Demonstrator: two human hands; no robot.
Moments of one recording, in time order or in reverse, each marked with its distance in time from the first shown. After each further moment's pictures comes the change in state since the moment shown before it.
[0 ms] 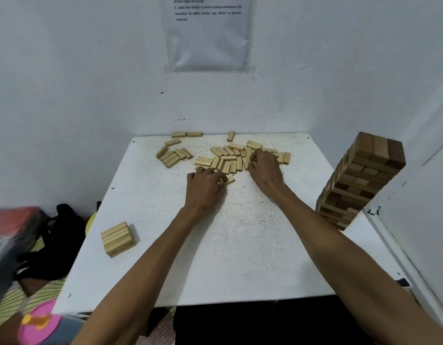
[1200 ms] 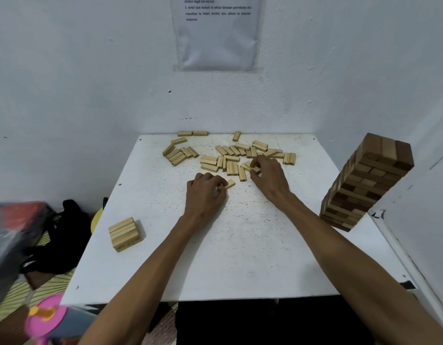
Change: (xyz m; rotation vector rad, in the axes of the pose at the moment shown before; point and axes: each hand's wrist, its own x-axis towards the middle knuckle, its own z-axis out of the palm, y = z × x) left_hand -0.029 -0.003 -0.008 -0.184 0.059 -0.072; right_hand -0.019 0.014 0.008 0.055 -0.035 -0.131
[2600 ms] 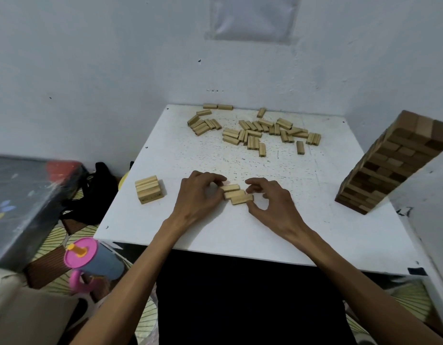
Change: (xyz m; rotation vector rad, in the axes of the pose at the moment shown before) left_hand -0.101 0.013 -0.063 -0.131 -0.022 -0.165; right_hand -0.147 -0.052 -0.021 0.317 -0.264 -0.153
